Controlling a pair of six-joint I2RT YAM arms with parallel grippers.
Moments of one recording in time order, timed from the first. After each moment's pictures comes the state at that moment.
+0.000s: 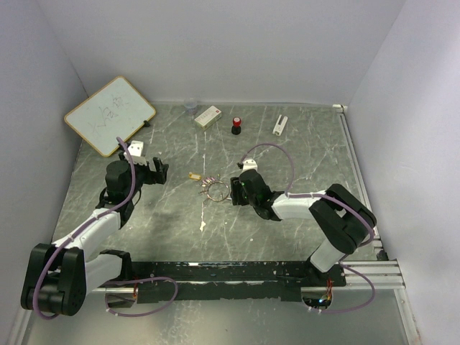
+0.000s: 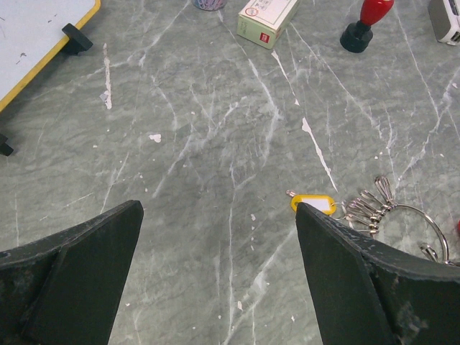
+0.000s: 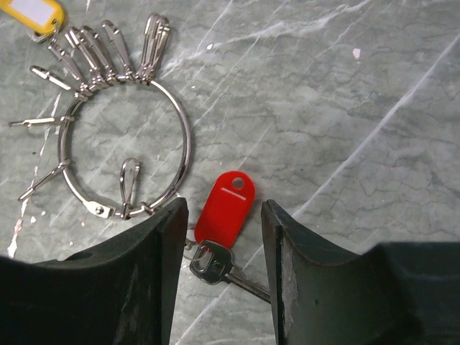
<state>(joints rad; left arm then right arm) -0.16 1.09 0.39 0.47 0.14 -0.10 0.75 1.62 0.62 0.32 0.20 0.37</state>
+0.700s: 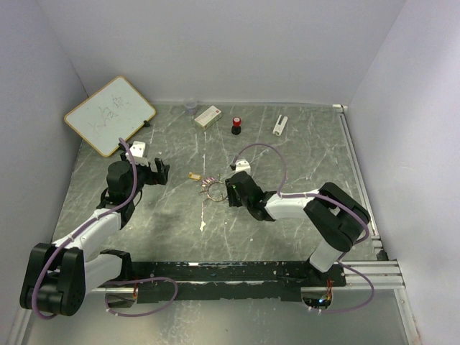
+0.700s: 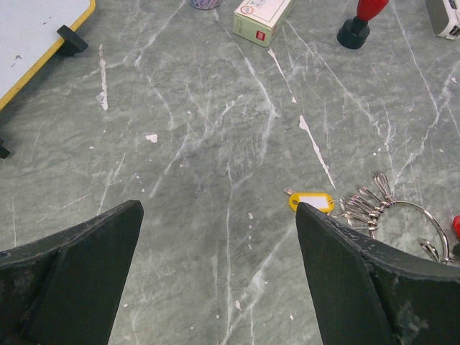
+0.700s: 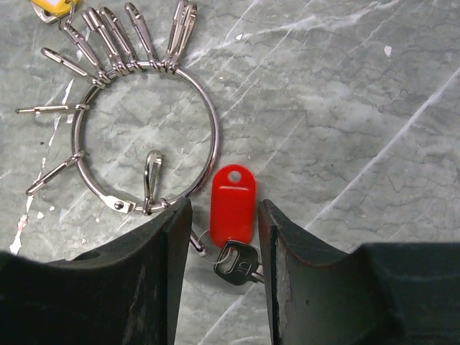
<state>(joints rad) -0.17 1.09 0.38 0.48 0.13 -0.09 0.83 1.65 0.68 0.26 0.30 0.38</state>
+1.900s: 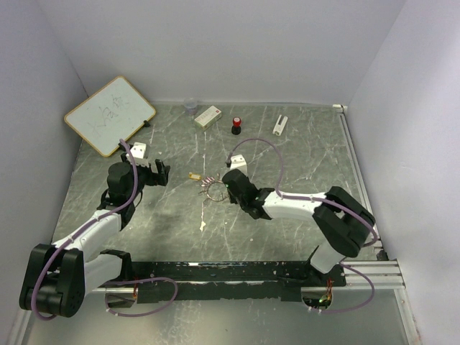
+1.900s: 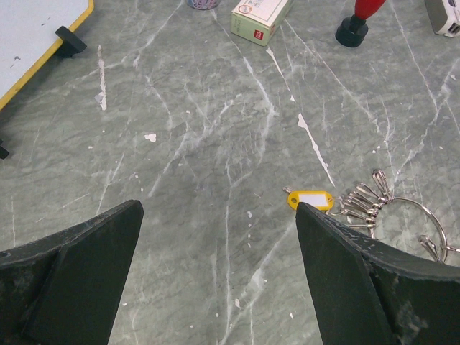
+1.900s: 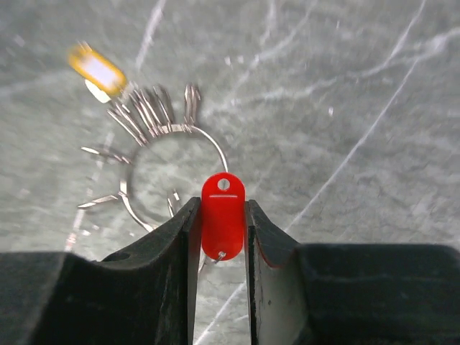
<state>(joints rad) -0.18 1.08 0.37 0.49 0.13 -0.07 0.90 1.57 0.79 0.07 0.47 0.34</state>
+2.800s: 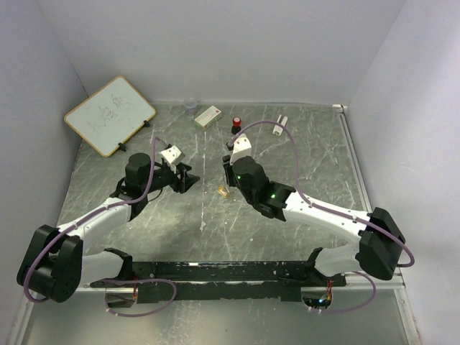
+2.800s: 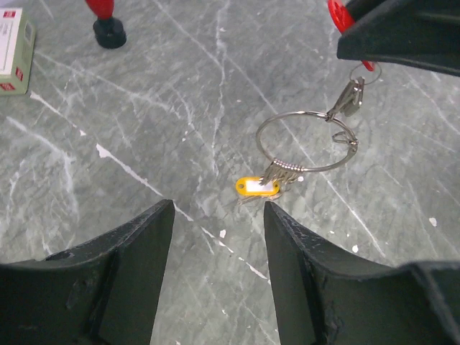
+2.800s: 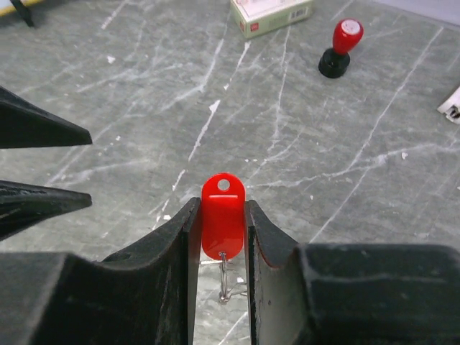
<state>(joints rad) -0.38 1.20 0.52 0.41 0.54 0.05 0.95 1.33 0.90 0.06 0.53 0.18</state>
